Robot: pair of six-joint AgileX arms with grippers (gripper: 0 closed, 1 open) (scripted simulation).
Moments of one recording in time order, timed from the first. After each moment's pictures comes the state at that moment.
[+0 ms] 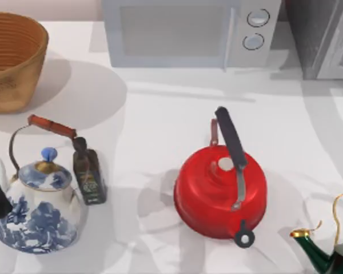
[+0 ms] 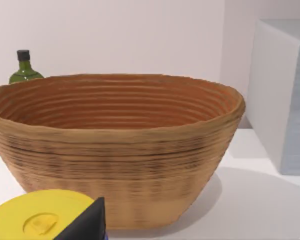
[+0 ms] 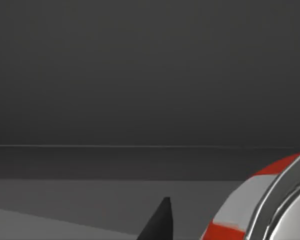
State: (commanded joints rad) left arm 0.00 0.00 0.00 0.00 0.00 0.00; right arm 0.17 1.27 1.68 -0.38 0.17 0.01
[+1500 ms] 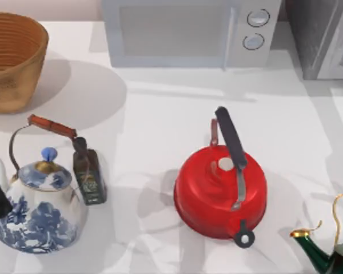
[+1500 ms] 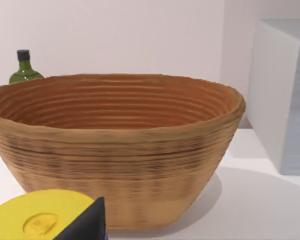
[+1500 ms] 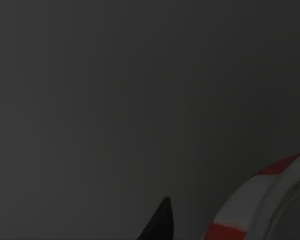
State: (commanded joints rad) left arm 0.00 0.00 0.00 0.00 0.00 0.00; right arm 0.10 2.07 2.74 -0.67 0.13 0.02
